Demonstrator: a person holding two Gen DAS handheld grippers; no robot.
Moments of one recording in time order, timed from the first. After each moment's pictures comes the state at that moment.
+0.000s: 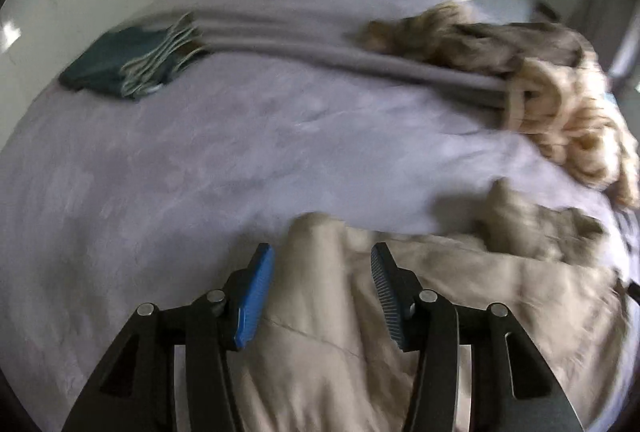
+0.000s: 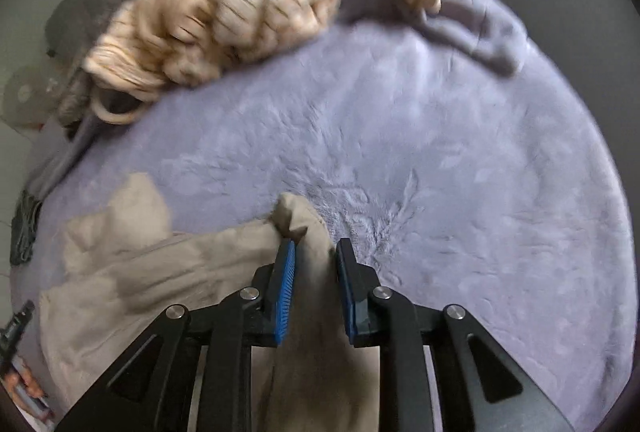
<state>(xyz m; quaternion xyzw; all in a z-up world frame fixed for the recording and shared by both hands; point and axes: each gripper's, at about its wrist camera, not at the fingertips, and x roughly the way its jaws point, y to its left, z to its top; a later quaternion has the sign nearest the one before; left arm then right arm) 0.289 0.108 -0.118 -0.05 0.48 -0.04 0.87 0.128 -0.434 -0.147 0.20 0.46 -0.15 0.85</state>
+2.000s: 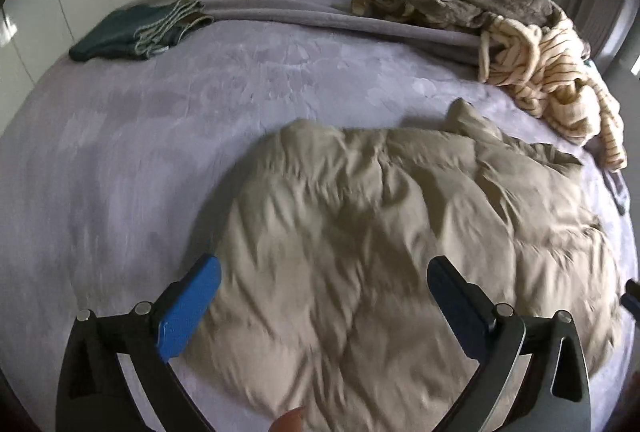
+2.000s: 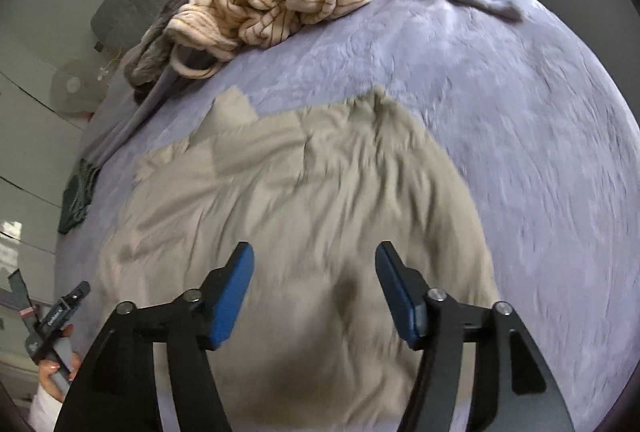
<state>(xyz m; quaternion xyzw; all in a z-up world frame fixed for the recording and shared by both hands) 0.196 0.089 -0.131 -0.05 0.51 -0.02 0.86 0.047 -0.379 -0.150 0.26 0.46 -0.07 0.85</state>
